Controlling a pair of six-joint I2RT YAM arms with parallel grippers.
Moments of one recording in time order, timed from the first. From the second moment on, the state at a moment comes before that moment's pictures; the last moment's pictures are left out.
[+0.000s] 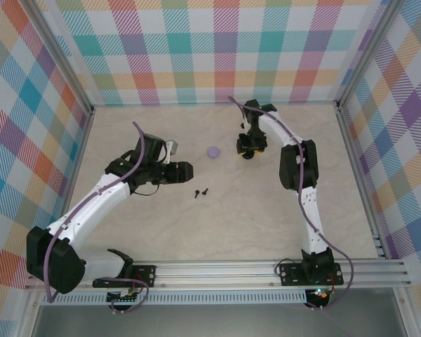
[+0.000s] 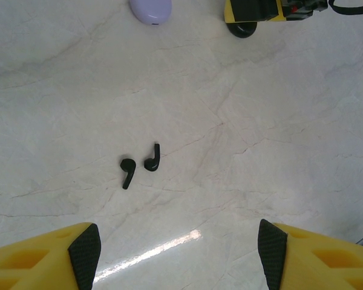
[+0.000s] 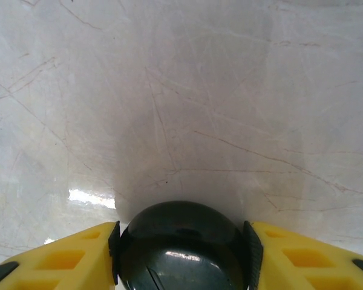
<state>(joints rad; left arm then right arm) -0.46 1.26 1.06 -0.69 0.27 -0.48 0.33 2.48 2.21 -1.18 -0.11 0.16</state>
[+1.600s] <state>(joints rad) -0.56 1.37 0.97 -0.50 0.38 -0.55 0.54 1.96 1.41 -0.84 -0.17 0.63</state>
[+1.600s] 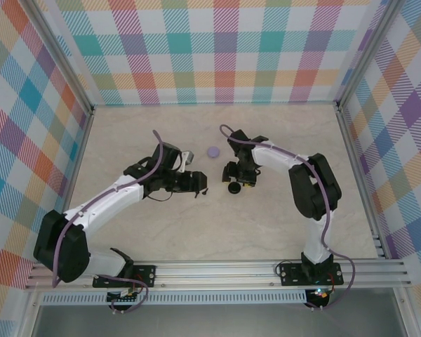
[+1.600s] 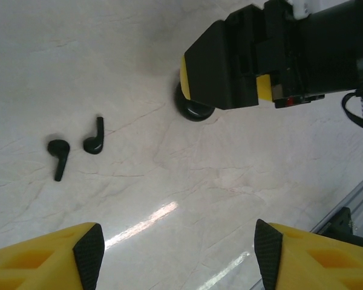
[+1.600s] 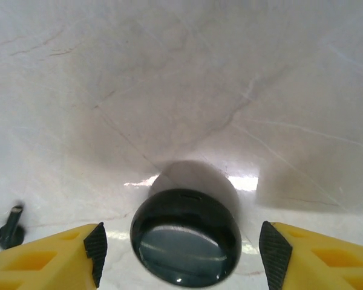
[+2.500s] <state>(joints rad) -0.74 1.92 1.15 -0.16 0.51 -0.74 0.42 2.12 1.56 -0.89 -0.36 0.40</state>
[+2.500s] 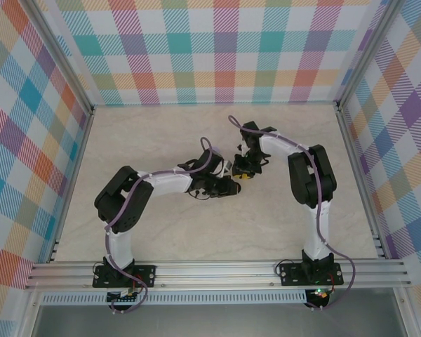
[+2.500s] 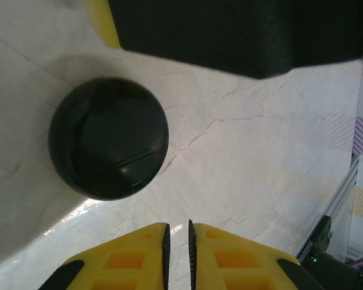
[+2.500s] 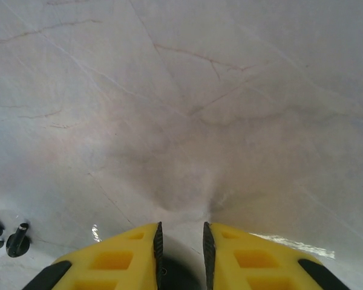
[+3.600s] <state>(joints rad) -0.75 1.98 1.20 -0.24 0.31 -0.74 0.40 1.98 1.34 -0.90 -0.29 0.37</state>
